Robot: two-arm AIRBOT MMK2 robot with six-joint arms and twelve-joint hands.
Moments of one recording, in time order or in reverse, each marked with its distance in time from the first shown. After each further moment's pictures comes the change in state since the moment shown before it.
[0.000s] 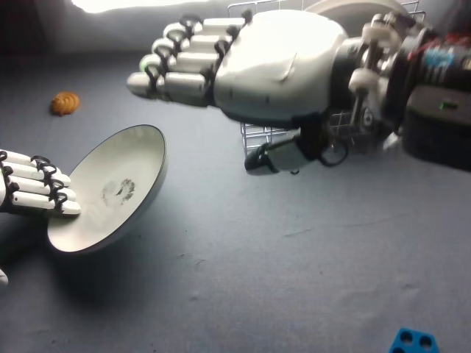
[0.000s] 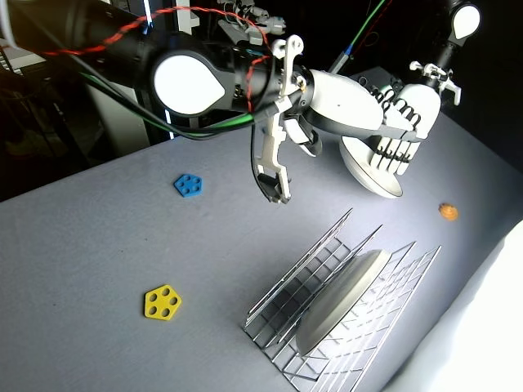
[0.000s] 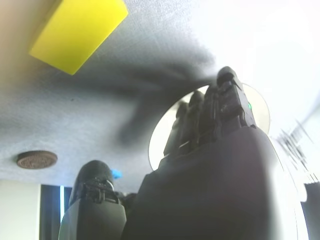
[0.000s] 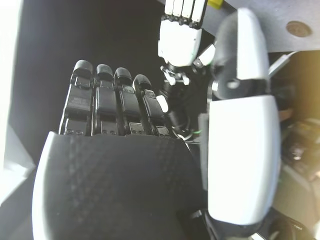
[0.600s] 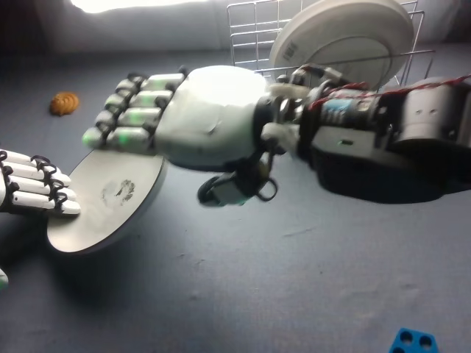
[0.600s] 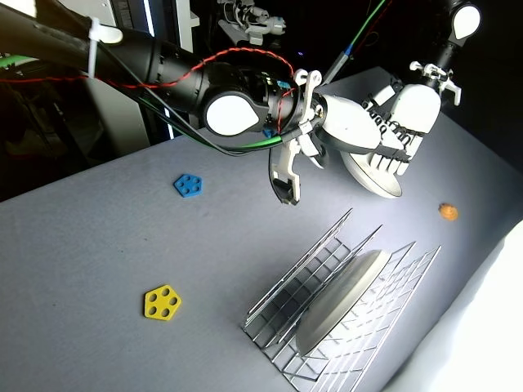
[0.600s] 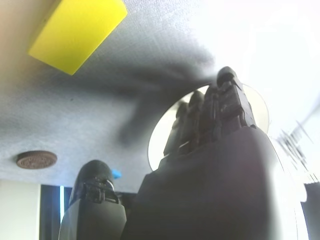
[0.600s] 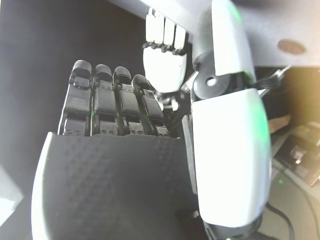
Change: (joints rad) left arm 0.000 0.000 0.000 0.000 0.001 0.000; right arm -0.075 -0.199 0.109 0.122 0.015 -0.126
